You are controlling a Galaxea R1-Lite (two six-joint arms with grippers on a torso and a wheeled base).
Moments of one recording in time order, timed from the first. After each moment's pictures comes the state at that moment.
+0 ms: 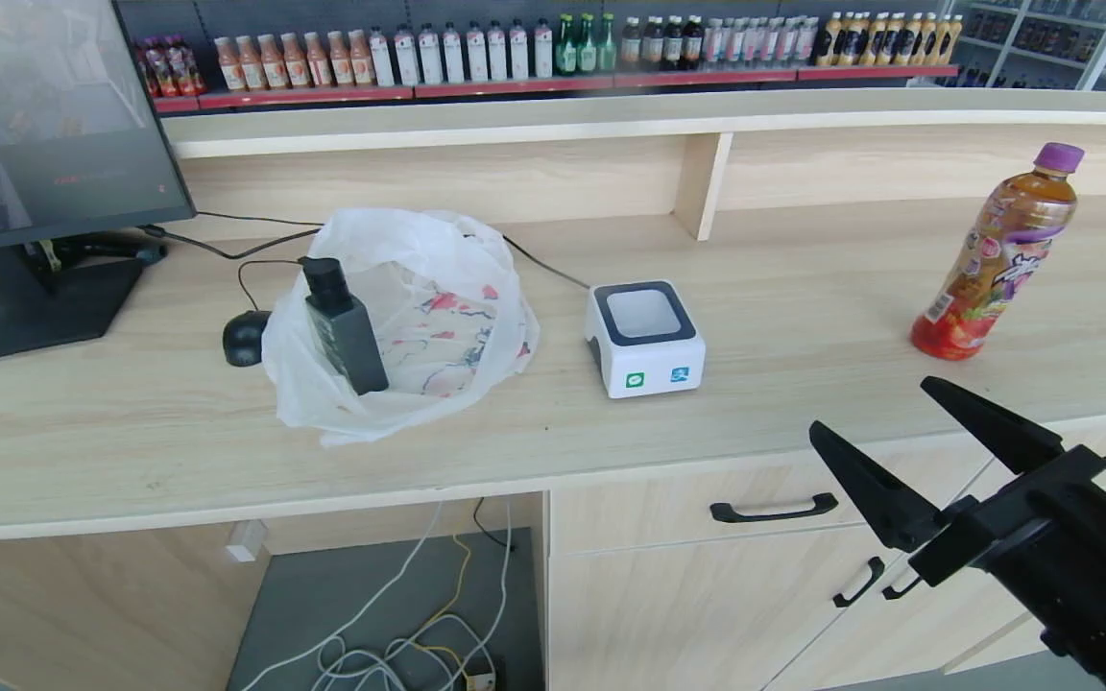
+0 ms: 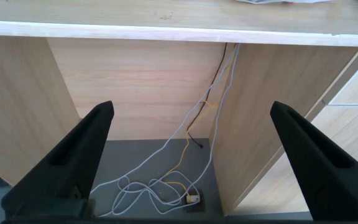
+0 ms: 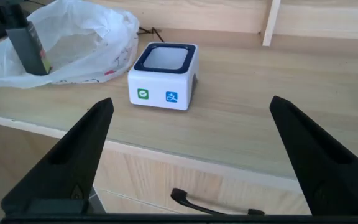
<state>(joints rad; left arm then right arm) 0.00 0.00 0.00 0.00 0.00 -0.01 0.63 1.45 -0.11 -1.57 -0.22 -0.11</state>
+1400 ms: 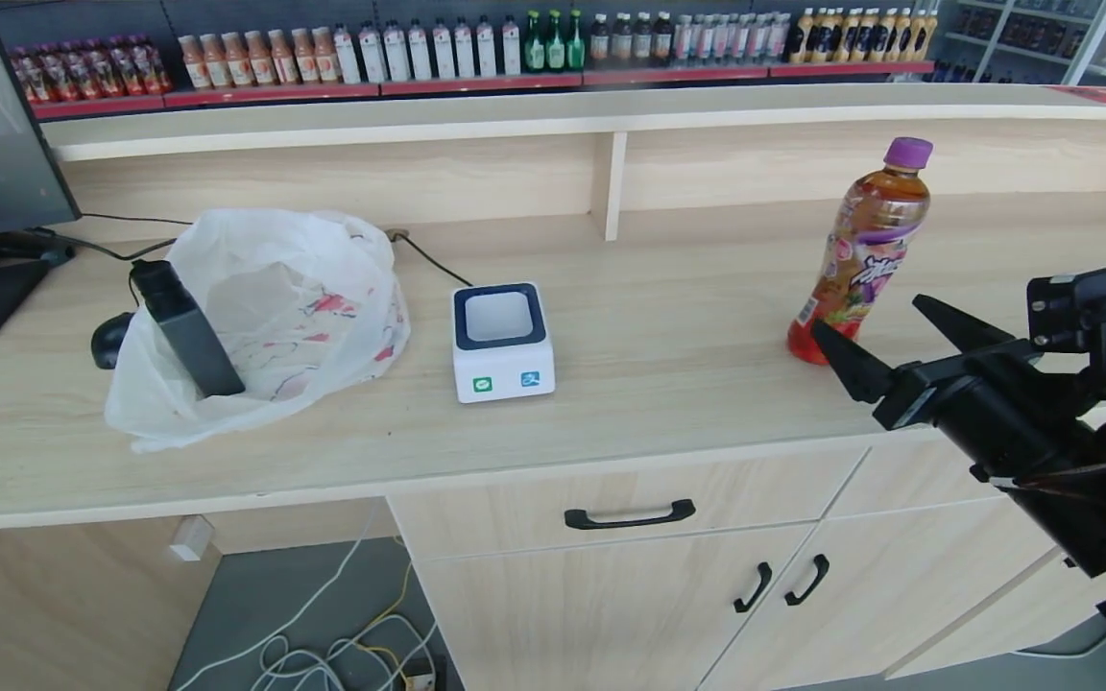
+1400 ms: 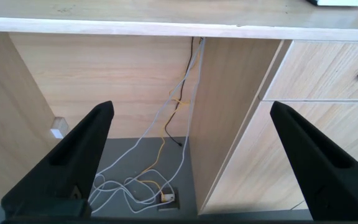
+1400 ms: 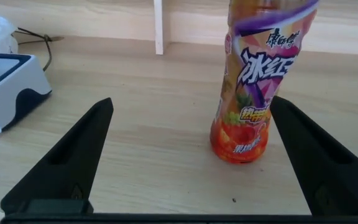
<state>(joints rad) 0.00 0.00 0.00 0.00 0.00 0.00 0.26 1.69 -0.39 -1.57 0.02 -0.08</state>
